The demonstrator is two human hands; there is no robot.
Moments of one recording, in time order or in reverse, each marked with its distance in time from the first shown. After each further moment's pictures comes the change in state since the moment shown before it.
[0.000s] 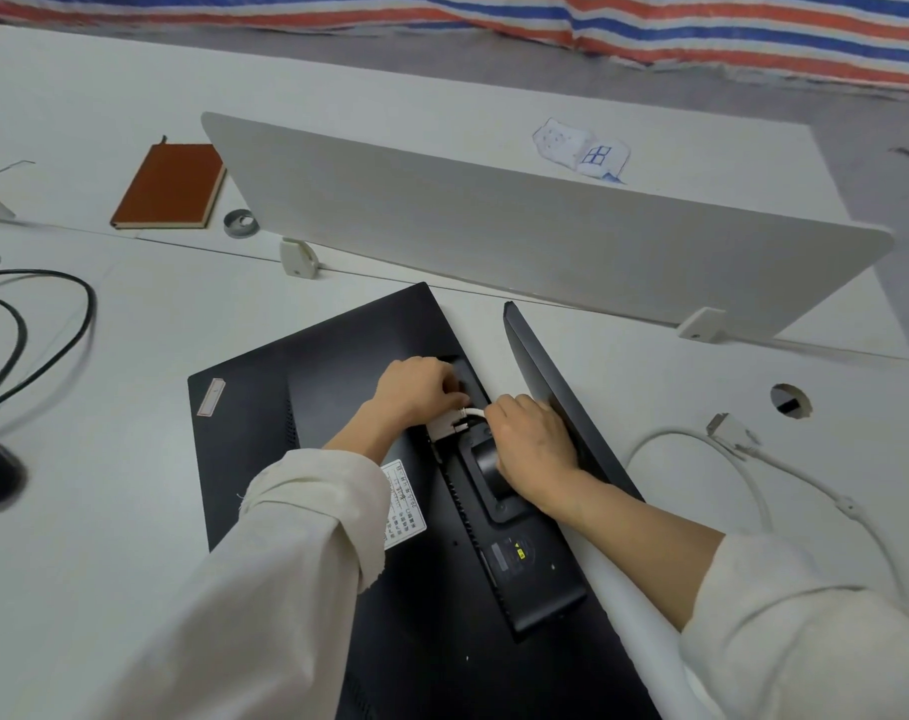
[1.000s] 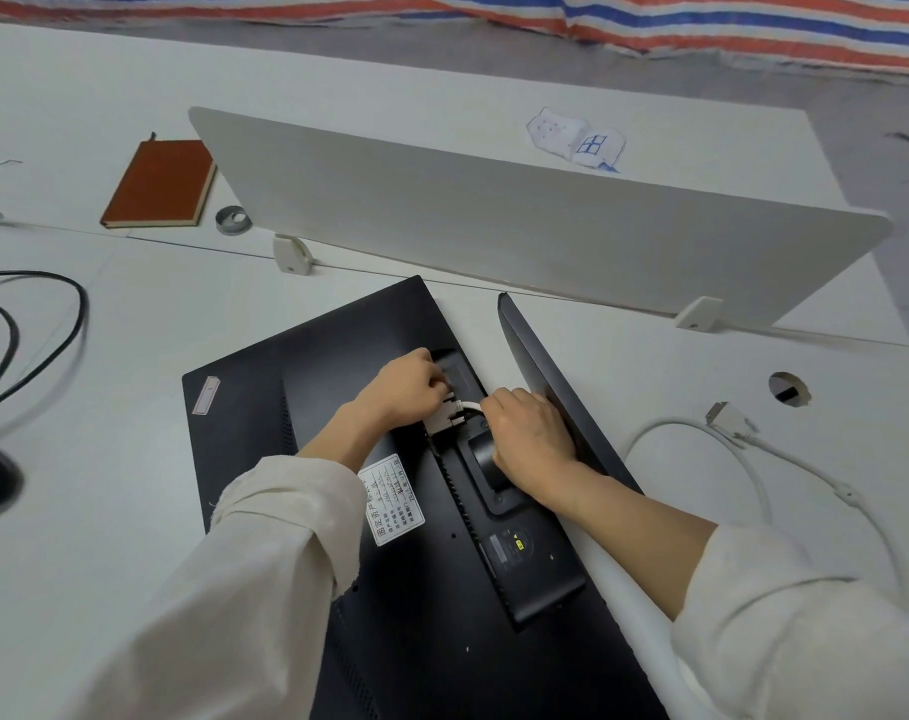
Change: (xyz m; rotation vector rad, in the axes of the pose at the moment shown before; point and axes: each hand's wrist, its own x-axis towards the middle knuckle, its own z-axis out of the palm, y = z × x) left_hand -0.007 -0.011 0.000 -0.159 -0.024 0.044; right_hand 0.001 0.003 -0.001 0.015 -0.052 0.011
